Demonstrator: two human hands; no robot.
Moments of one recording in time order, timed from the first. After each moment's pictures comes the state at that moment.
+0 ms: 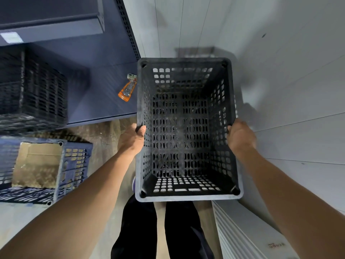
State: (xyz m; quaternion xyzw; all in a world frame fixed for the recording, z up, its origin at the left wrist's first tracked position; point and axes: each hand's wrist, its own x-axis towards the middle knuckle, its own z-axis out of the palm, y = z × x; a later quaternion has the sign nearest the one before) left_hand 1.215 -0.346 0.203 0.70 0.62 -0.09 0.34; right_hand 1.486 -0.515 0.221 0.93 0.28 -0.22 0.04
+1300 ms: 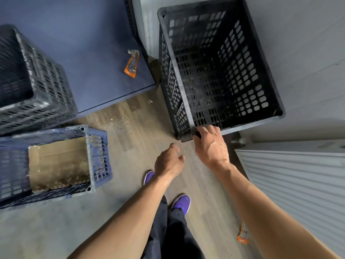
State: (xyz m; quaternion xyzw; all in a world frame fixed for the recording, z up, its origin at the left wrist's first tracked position) left_hand 1.012 -0.464 0.192 0.76 0.43 -0.22 0.43; right_hand 1.130 -0.546 0.220 0.92 0.31 -0.22 -0.07
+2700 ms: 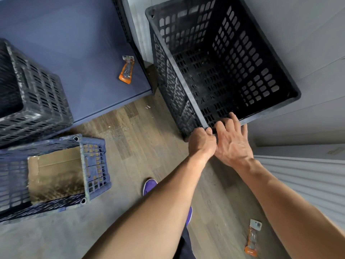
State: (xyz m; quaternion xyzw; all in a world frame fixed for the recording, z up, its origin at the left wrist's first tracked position) left_hand 1.149 -0.504 0.220 0.62 0.52 -0.10 0.58; right_hand 1.206 -0.588 0.202 0.91 0.35 -0.21 0.03
